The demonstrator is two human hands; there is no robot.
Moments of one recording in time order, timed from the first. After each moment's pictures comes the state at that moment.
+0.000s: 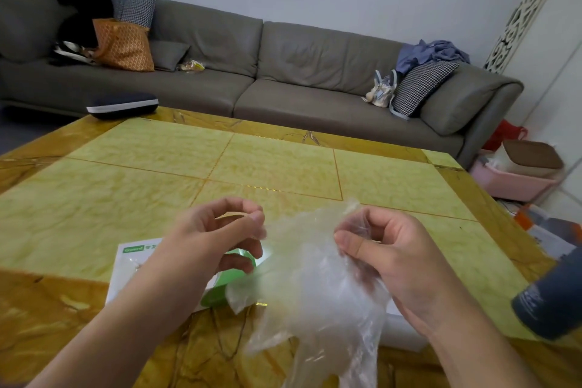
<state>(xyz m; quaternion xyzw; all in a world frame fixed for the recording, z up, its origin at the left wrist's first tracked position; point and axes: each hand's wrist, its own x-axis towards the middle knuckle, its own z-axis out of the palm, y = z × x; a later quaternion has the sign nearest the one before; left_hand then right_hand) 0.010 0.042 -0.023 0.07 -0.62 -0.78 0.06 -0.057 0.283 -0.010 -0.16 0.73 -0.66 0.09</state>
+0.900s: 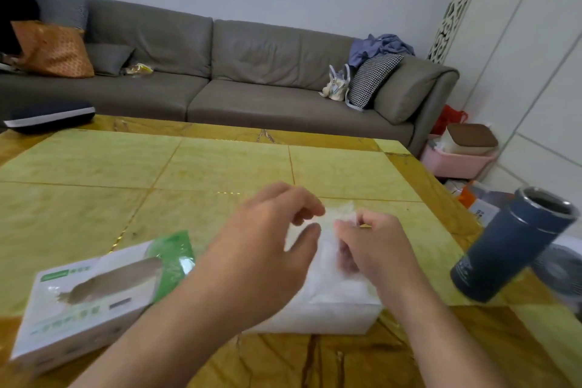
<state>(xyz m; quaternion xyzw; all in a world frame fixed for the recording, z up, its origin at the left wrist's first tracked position) -0.014 0.148 0.011 -0.14 -0.91 -0.34 0.18 -0.087 0.335 -0.034 0.05 0.81 -0.59 -0.02</state>
